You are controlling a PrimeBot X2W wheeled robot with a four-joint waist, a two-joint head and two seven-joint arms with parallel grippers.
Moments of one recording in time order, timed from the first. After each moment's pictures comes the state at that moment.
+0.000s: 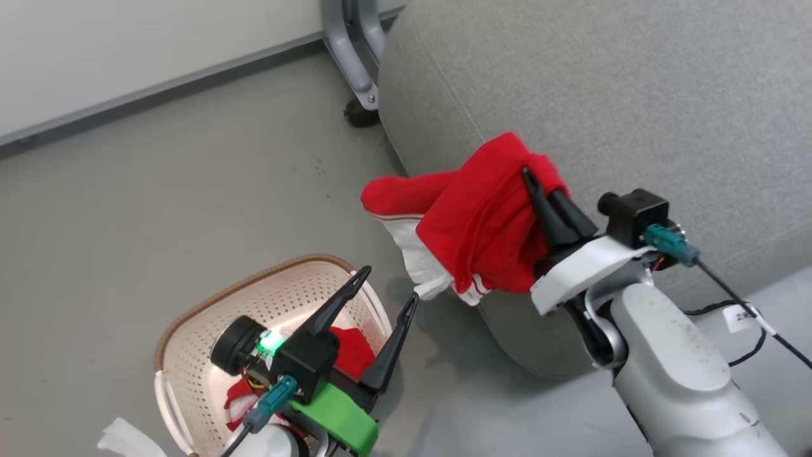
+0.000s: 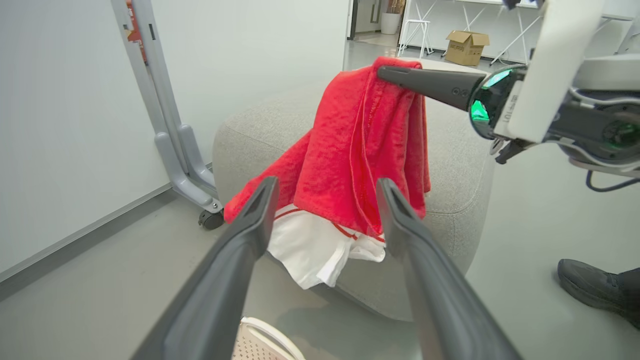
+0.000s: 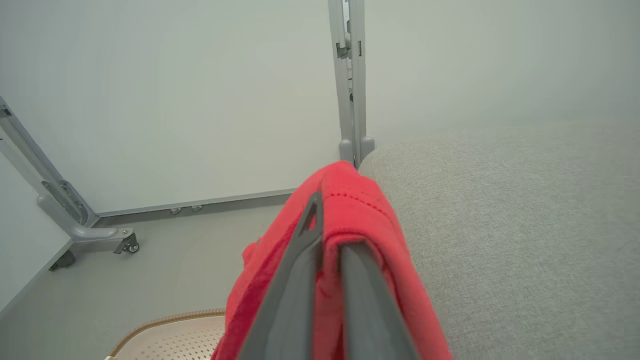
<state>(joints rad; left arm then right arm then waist) -0.19 0.22 -0.58 0.05 -0.25 -0.09 -0.15 -0.51 -0.13 0.38 0.49 0.39 0.13 -0.26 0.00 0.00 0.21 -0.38</state>
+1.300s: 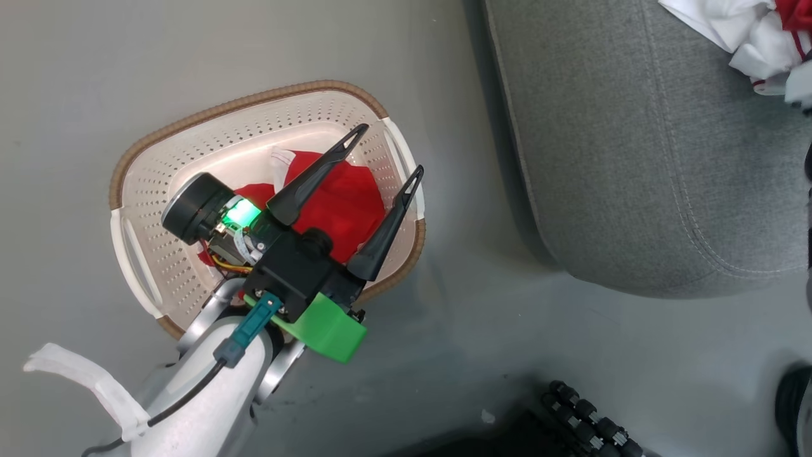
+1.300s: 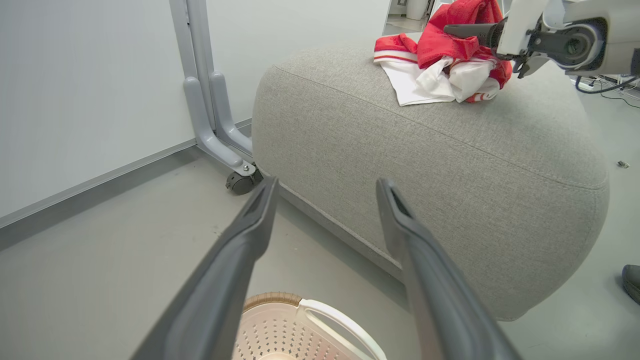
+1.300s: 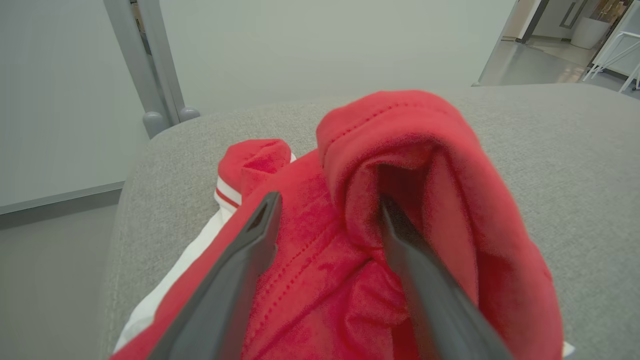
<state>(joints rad) -0.50 0.30 -0.60 -0.08 -0.16 -0.10 -0.11 -0.89 -0.30 -0.21 0.67 0.28 0.13 -0.26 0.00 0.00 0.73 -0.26</state>
